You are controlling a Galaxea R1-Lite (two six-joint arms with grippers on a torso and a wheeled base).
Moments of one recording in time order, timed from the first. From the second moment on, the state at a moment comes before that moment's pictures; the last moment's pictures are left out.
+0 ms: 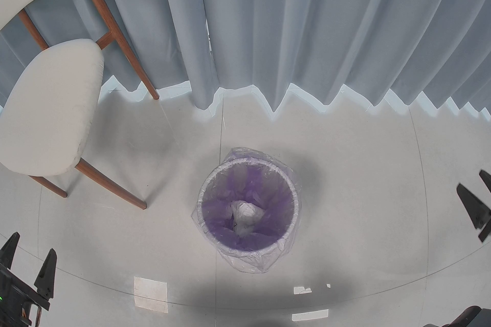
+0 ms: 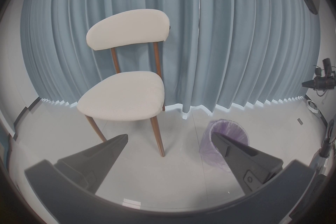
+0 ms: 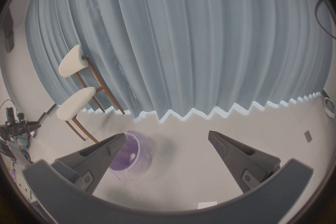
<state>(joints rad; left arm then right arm) 0.02 0.36 -0.02 -0.36 -0.03 0.01 0.14 0.73 -0.27 -0.41 0.09 0.07</state>
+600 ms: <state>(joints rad) 0.00 0.05 -0.02 0.00 0.00 0.01 0.01 0.06 -0.02 0.00 0.03 0.00</state>
